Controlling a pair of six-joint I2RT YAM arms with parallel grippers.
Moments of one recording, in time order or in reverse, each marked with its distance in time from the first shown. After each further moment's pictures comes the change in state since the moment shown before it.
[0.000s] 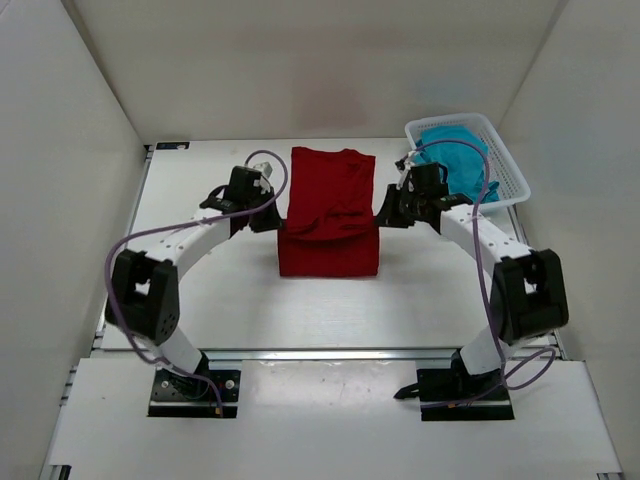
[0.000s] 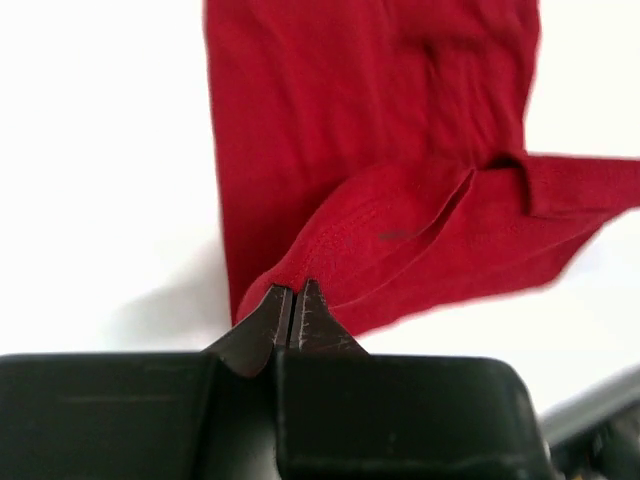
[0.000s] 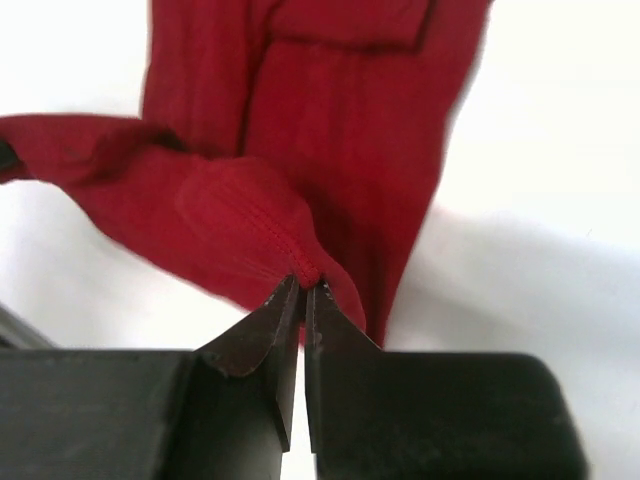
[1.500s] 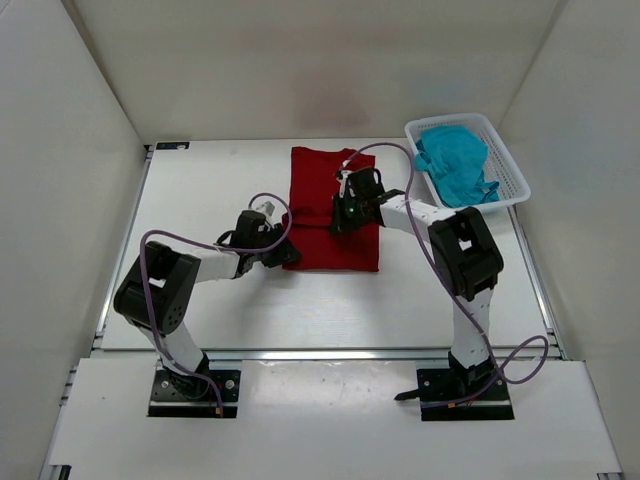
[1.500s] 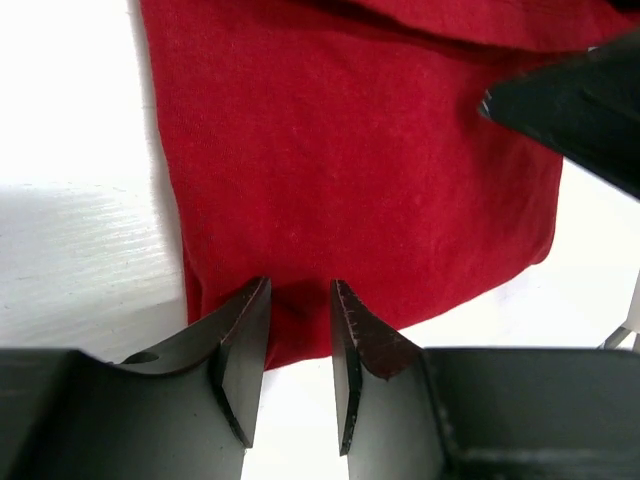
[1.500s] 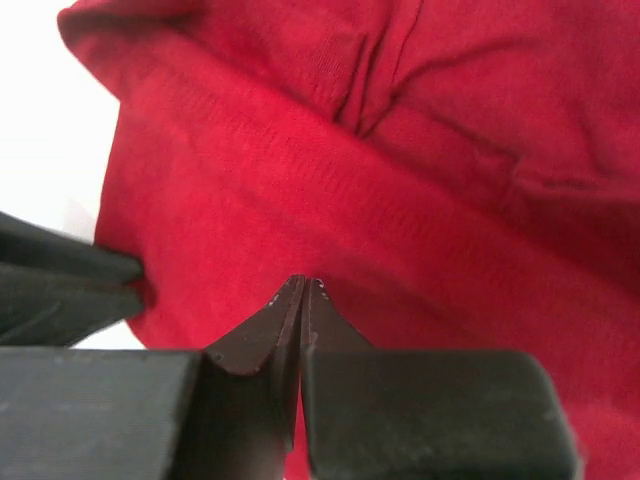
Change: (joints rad) left arm -0.035 0.109 -0.397 0.584 0.102 -0.236; right arm 0.219 0.454 0.265 0.119 0.024 -0.042
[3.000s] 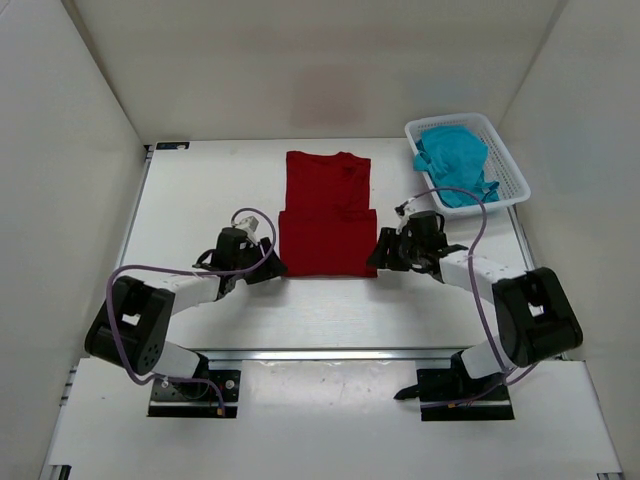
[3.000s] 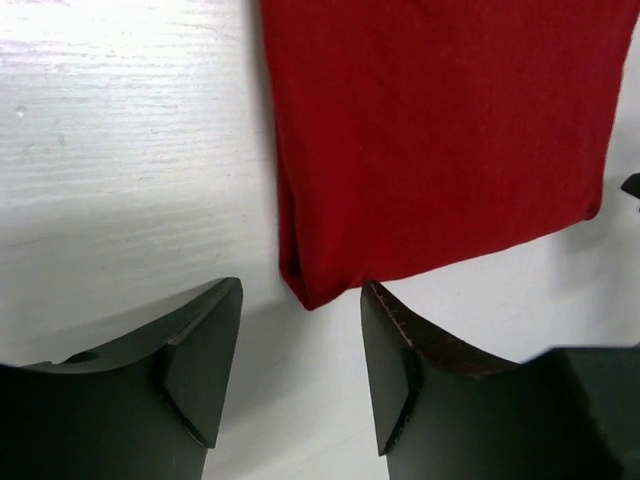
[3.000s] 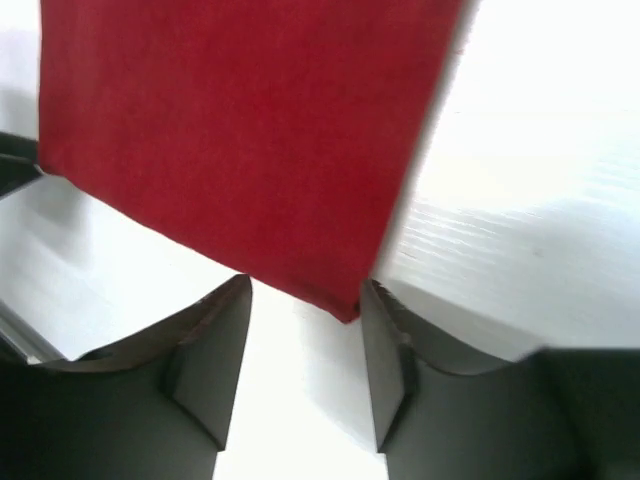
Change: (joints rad) left arm 0.048 -0.260 -0.222 -0.055 -0.034 0.102; right arm -0.172 -0.537 -0.721 0.249 -0.047 0.122
